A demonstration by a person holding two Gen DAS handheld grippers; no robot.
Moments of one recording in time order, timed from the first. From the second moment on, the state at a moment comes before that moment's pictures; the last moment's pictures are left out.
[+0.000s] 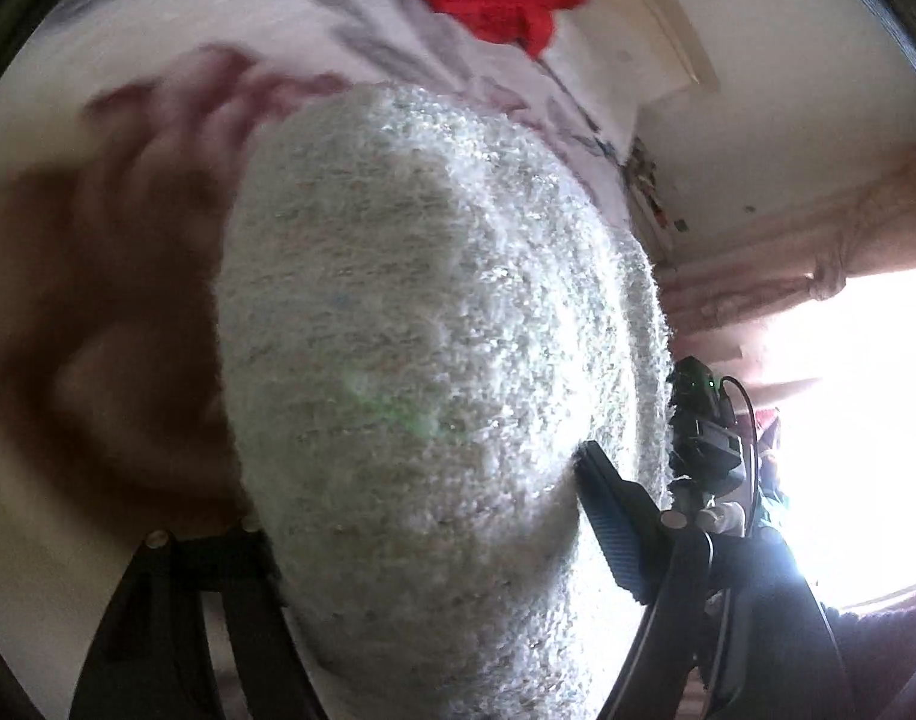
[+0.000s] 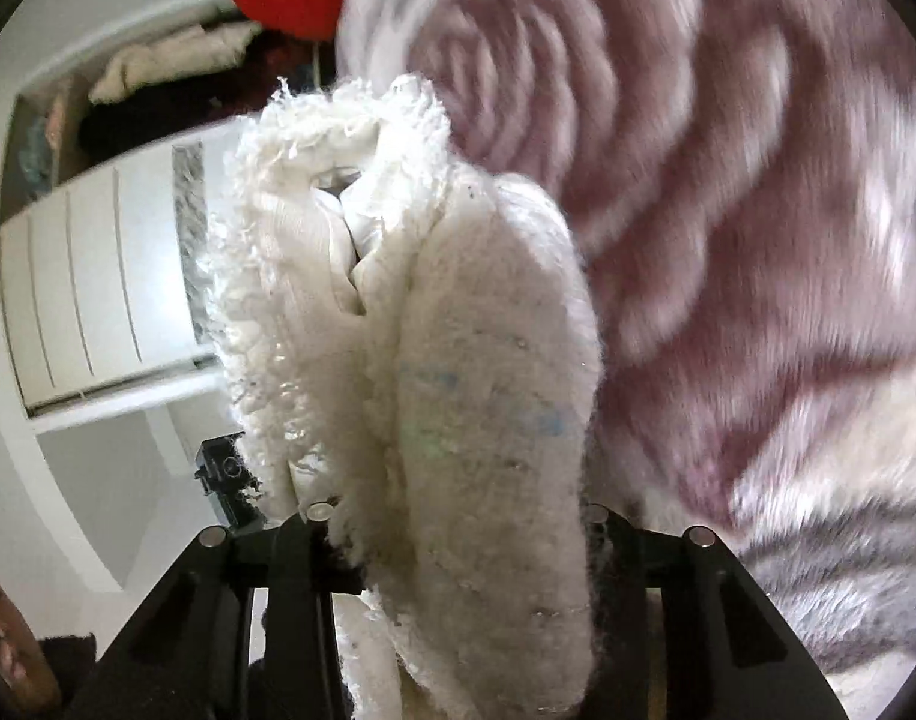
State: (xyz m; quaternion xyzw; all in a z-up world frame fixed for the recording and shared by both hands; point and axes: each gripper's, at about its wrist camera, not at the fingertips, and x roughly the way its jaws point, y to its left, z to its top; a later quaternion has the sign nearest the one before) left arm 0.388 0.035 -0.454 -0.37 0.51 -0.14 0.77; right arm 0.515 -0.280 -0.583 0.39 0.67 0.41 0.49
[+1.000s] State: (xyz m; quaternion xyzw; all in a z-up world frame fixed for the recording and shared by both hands) left arm 0.592 -0.033 -0.448 -0.08 0.54 -0.03 0.84; right arm 0.631 -0.367 -0.510 0.10 0.66 0.02 0.75
